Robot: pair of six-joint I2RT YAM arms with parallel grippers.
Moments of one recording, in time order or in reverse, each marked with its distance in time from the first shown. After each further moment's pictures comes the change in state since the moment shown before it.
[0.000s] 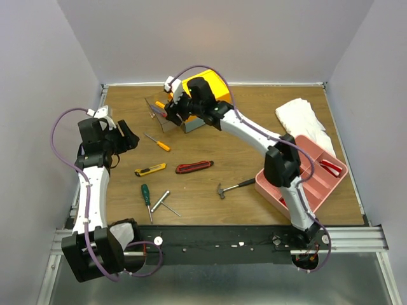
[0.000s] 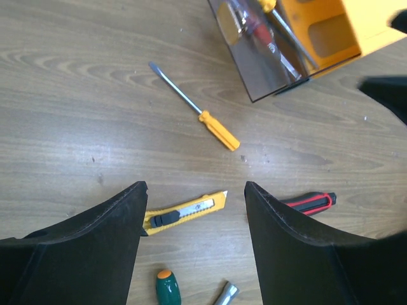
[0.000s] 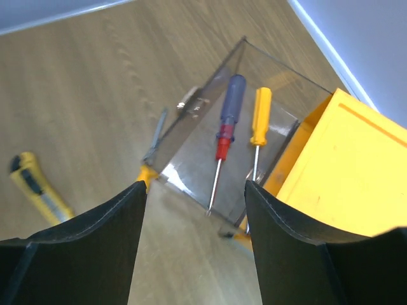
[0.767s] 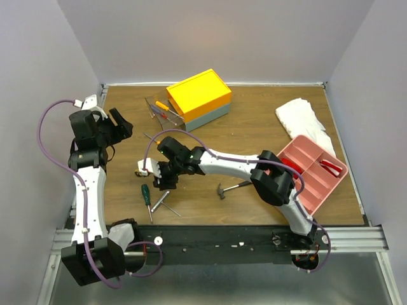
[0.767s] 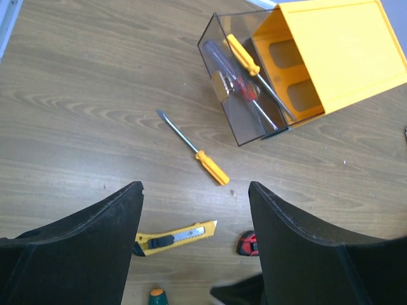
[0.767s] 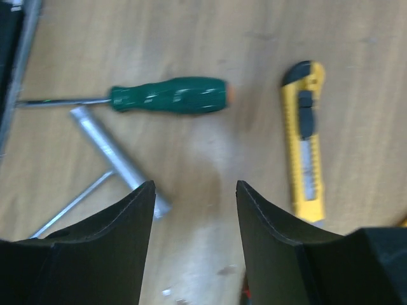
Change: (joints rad) left arm 0.000 -0.039 0.131 -0.008 -0.073 -0.076; right arm 0.326 -0.132 -0.446 -0.116 -0.202 -0.347
